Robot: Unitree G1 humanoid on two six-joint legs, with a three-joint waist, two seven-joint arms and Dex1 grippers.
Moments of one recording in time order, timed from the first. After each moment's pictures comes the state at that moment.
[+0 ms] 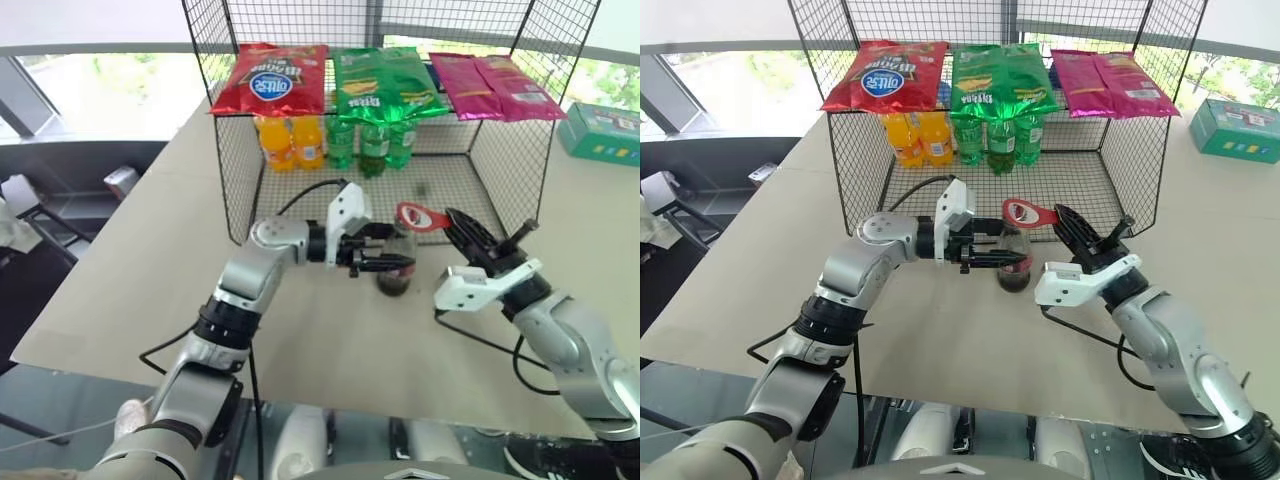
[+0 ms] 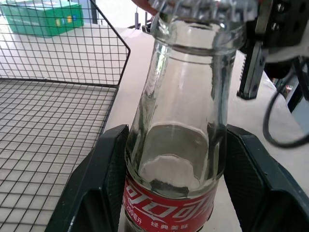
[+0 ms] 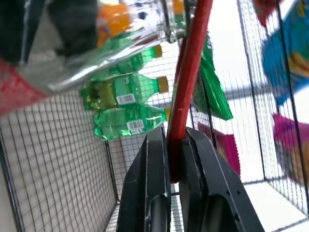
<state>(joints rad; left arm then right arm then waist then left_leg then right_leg) -0.66 0.33 -0.24 0.07 -0.32 0.43 -1.15 -0.08 -0.79 0.15 -0.59 -0.65 -0.05 0.29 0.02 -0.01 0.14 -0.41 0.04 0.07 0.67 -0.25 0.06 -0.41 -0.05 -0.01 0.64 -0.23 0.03</state>
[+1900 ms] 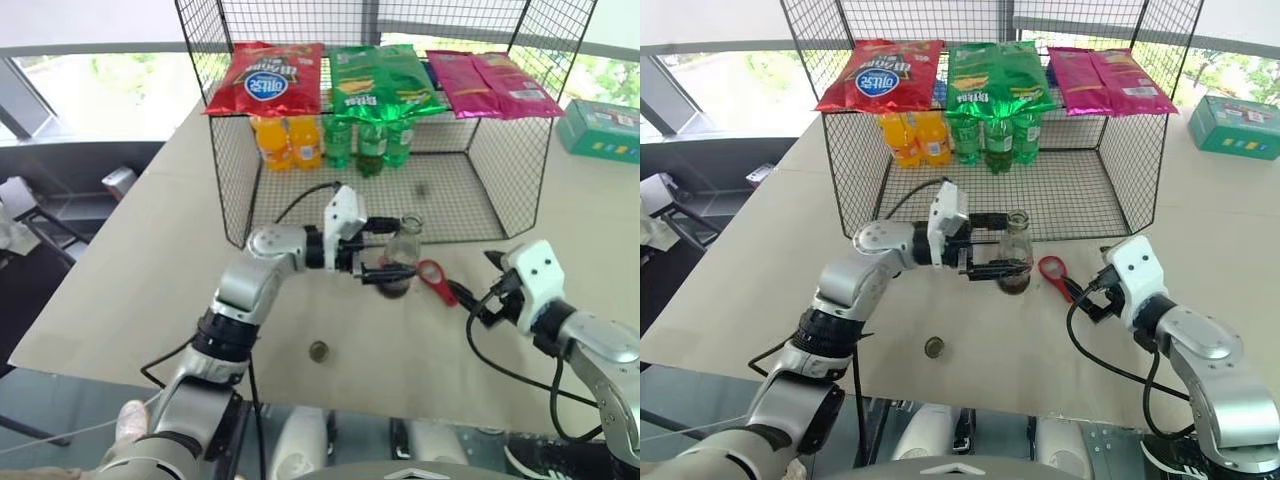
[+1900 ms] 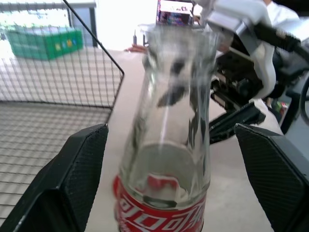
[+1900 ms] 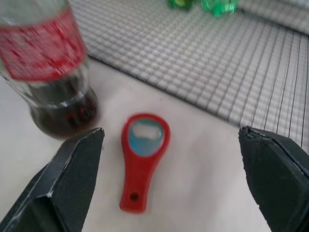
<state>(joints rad) -0.58 0.37 -0.17 -0.07 -0.42 0.44 -1.10 0.07 -0.50 -0.17 -0.75 0.27 0.76 0.56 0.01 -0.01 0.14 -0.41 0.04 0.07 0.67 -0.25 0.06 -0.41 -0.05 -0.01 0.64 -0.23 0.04</state>
